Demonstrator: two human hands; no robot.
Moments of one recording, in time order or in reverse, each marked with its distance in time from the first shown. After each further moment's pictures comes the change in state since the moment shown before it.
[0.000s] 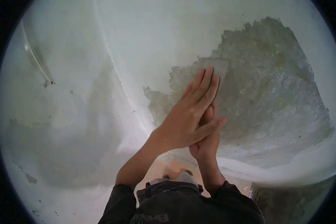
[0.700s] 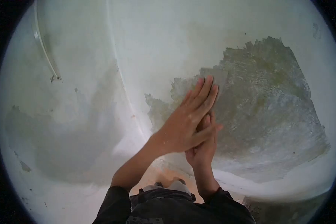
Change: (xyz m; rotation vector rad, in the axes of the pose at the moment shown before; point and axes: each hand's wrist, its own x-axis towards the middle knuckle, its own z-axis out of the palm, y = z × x) left_hand 0.007 -0.003 -0.001 0.080 0.030 -0.013; right_hand 0.011 0.002 0.009 0.180 0.231 0.162
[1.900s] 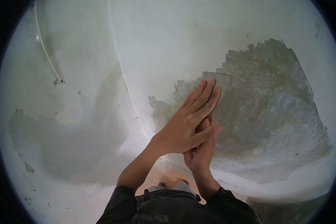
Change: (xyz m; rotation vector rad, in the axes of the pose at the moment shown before) left_hand -0.001 -0.005 -0.004 -0.093 -0.026 -0.001; right_hand 0.001 0.013 -0.029 -0.362 -0.212 -0.024
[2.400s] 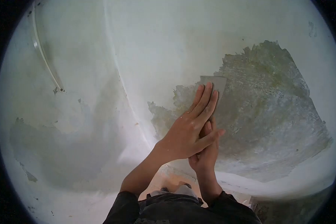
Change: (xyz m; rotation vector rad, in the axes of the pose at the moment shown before) left_hand 0.001 0.009 0.001 -0.052 0.002 -0.043; right_hand 0.001 -0.012 0.012 0.394 0.010 -0.046
